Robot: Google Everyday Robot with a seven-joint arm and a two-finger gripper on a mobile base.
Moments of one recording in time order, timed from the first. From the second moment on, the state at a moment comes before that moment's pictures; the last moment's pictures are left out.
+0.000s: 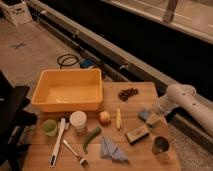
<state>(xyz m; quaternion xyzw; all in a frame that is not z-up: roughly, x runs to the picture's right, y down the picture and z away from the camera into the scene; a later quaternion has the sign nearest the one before) 0.277 0.169 0.846 -0.31 -0.09 0.24 0.91</state>
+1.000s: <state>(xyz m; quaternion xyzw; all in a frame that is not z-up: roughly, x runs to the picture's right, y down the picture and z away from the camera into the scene) 0.291 0.185 0.854 -0.32 -0.07 0.26 0.91</state>
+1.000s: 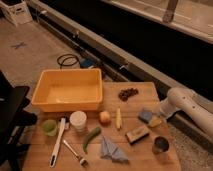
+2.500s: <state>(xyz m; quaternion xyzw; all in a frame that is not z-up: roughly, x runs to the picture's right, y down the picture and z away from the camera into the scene) 0.057 0.052 0.796 -0.30 -0.27 0.06 0.91</state>
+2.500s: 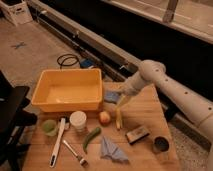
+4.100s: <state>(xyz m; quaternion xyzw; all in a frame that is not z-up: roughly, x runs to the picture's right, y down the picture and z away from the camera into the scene) -0.040 0.000 0.768 -0.21 -0.33 -0.03 0.92</state>
